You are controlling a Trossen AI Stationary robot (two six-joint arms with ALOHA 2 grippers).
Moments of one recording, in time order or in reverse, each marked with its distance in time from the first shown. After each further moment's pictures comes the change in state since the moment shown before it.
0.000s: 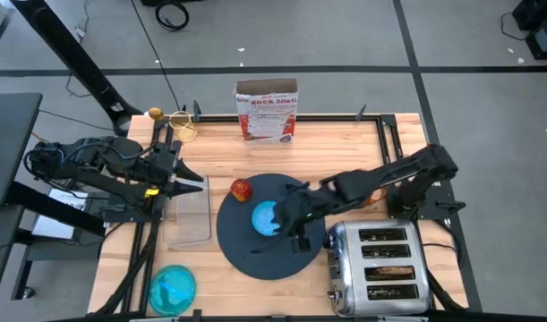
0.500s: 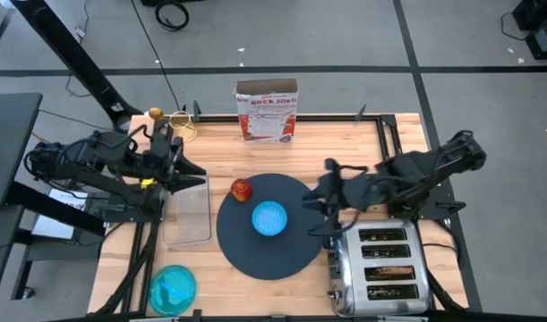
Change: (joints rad) left arm 0.012 0.012 -0.001 0.227 -0.019 -0.182; right arm 0.111 -0.282 0.000 -0.171 0.339 0.220
